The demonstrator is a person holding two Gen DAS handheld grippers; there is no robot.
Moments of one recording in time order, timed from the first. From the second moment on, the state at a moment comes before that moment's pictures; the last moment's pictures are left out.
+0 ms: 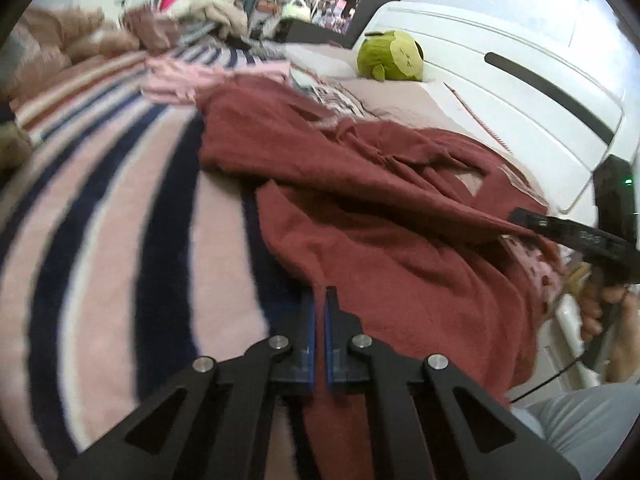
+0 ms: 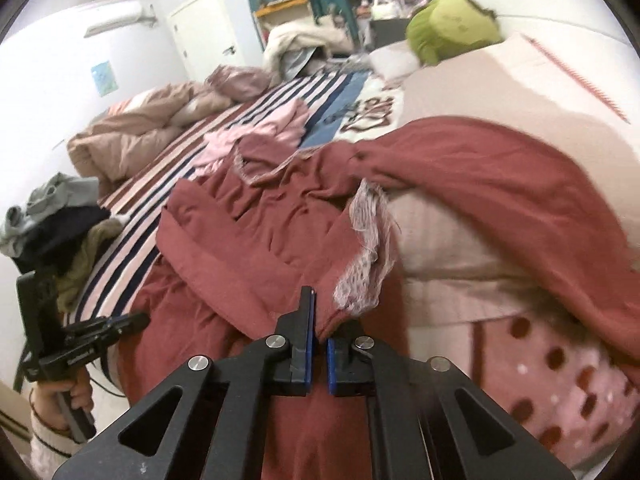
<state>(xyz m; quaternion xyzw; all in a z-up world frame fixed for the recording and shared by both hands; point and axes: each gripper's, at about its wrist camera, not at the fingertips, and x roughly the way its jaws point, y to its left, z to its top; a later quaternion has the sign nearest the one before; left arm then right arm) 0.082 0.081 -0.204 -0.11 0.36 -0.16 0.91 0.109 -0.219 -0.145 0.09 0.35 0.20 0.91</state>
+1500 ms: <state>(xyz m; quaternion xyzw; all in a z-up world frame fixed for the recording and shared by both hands) 0.135 0.101 -0.171 -0.03 0.40 -0.16 0.90 0.063 -0.266 -0.107 0.07 0.30 0.16 0.94</state>
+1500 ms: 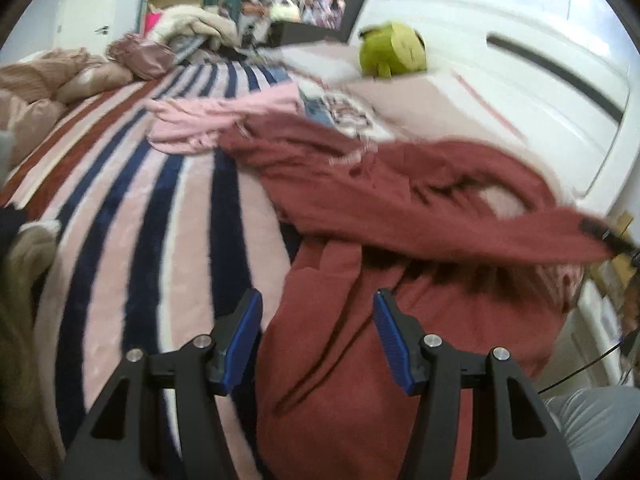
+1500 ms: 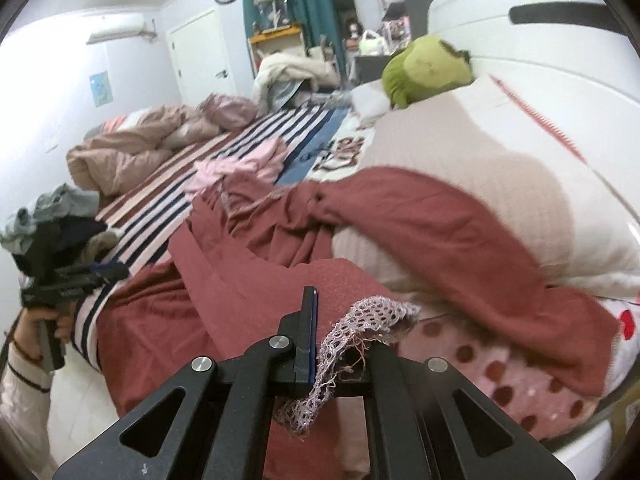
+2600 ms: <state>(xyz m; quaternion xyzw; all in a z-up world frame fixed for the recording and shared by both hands) 0.222 0.132 -0.193 -0.03 0.42 0.00 0.91 0.056 -0.267 -0.205 0.12 0.41 0.23 0.87</state>
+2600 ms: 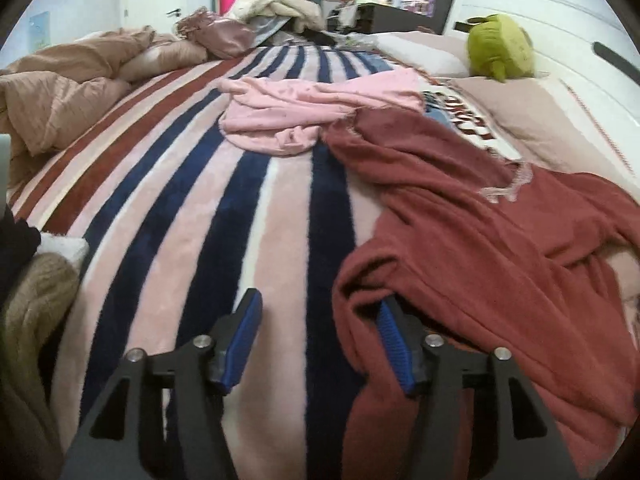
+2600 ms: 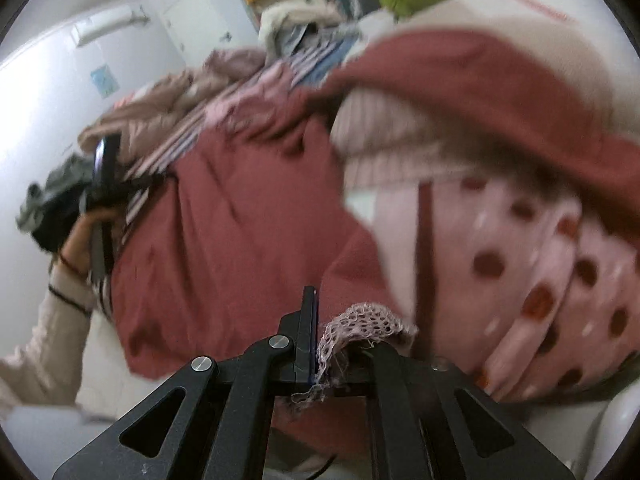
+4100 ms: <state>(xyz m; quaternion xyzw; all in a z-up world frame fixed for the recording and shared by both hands) 0.118 0.034 -0.118 -0.07 0.32 -0.12 0.94 0.046 -0.422 -0.211 0.31 0.30 -0.04 0.90</state>
